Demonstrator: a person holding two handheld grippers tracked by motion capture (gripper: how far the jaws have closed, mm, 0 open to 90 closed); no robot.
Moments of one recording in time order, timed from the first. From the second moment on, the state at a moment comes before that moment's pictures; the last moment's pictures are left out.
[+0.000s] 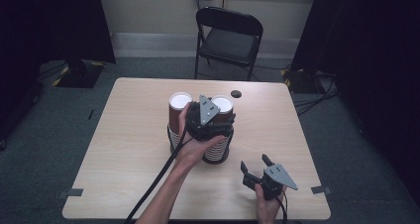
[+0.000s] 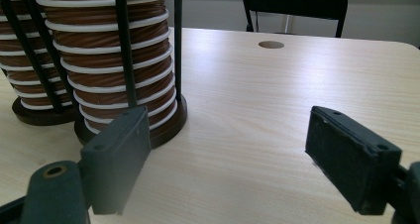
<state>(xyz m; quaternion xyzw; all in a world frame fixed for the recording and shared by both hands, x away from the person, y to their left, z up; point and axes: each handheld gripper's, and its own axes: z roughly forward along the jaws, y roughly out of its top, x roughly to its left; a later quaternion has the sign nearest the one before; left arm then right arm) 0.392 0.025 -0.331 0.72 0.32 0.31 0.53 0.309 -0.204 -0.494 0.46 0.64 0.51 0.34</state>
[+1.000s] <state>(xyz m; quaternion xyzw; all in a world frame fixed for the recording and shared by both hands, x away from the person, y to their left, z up) 0.399 0.025 -0.330 0.72 0.33 0.29 0.53 0.309 -0.204 -0.495 0.46 0.64 0.51 0.34</state>
